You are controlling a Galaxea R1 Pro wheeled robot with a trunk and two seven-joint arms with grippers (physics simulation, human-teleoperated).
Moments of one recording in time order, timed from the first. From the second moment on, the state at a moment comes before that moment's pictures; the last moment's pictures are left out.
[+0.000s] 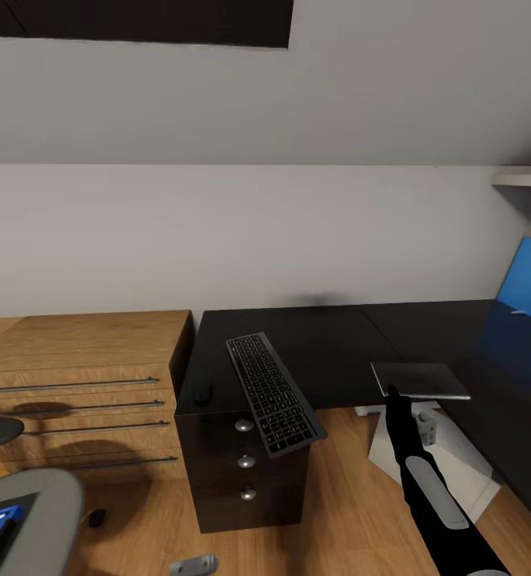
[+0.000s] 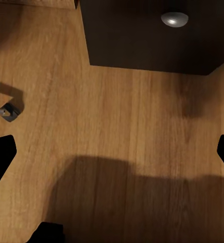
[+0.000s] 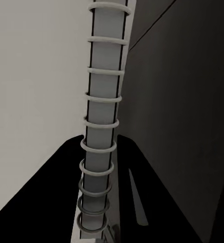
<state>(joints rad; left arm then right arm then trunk) 0.05 0.03 -0.52 -1.23 0.56 0.30 0.62 -0.40 -0.08 0.01 -1.00 -1.51 -0.24 0.16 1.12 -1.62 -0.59</state>
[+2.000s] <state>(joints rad) 0.05 0.04 -0.51 -1.24 0.56 0.30 0.62 -0.40 -0.08 0.02 -1.00 -1.51 -0.23 0.10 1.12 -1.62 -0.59</state>
